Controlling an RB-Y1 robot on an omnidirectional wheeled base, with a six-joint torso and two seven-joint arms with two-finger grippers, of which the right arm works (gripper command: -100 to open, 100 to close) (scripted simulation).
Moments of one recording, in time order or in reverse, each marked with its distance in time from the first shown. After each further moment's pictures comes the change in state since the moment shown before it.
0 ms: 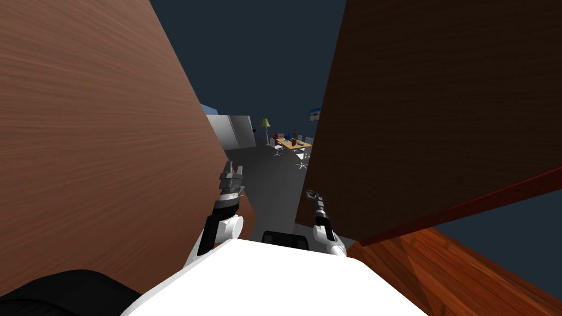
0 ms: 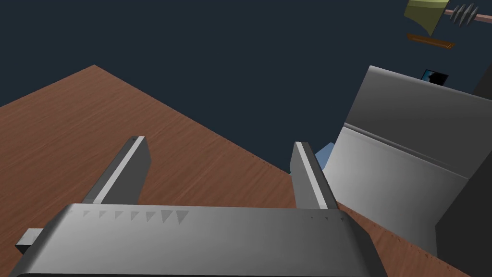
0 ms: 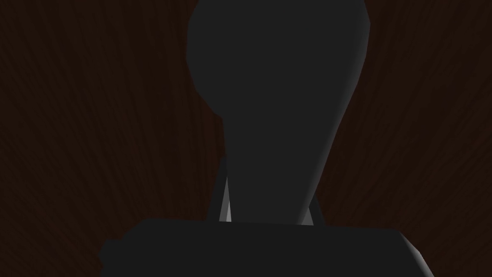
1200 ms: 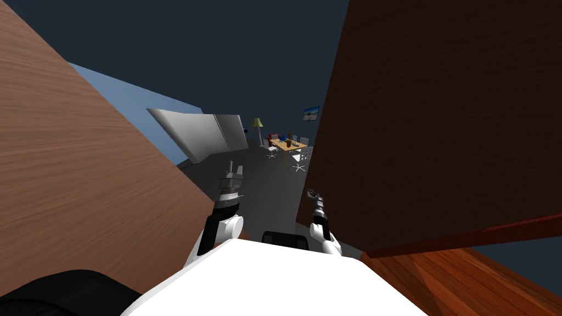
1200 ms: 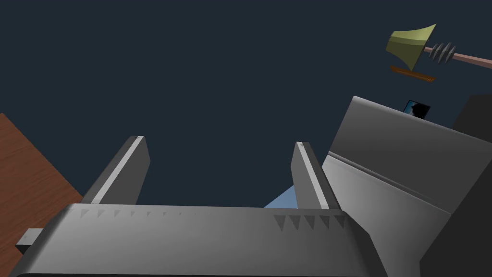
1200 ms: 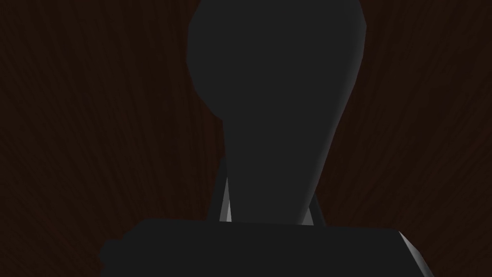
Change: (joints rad) arm -0.005 0.069 -0.081 -0.015 -0.040 -0.012 0.104
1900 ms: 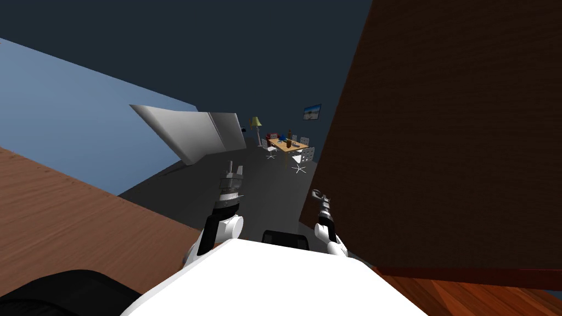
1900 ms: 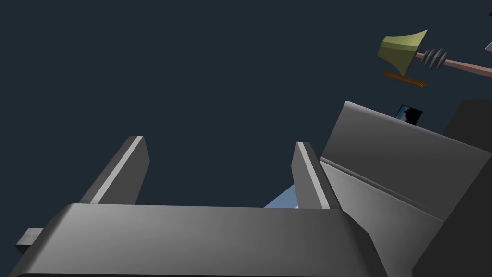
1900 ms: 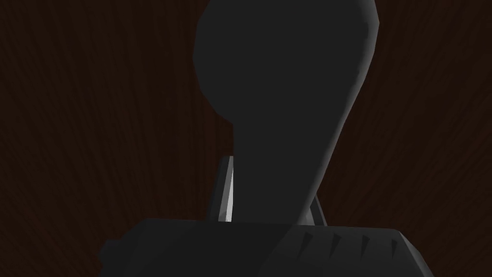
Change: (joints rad) arm 0.005 -0.039 -0.057 -0.004 -0.037 -0.006 0.035
